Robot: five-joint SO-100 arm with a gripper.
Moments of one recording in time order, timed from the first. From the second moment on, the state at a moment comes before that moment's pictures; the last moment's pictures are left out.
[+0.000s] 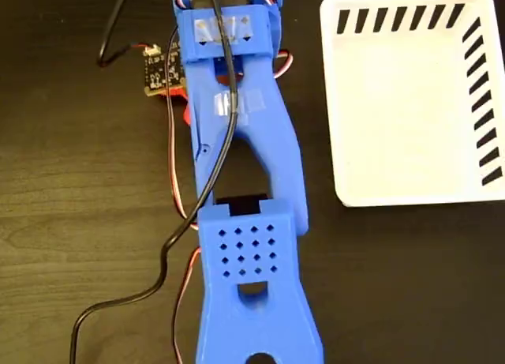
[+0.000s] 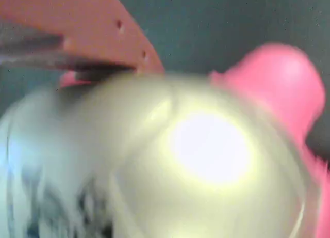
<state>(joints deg) 3.3 34.7 33.1 100.2 -2.0</state>
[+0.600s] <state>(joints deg) 3.5 34.9 32.9 99.3 -1.6</state>
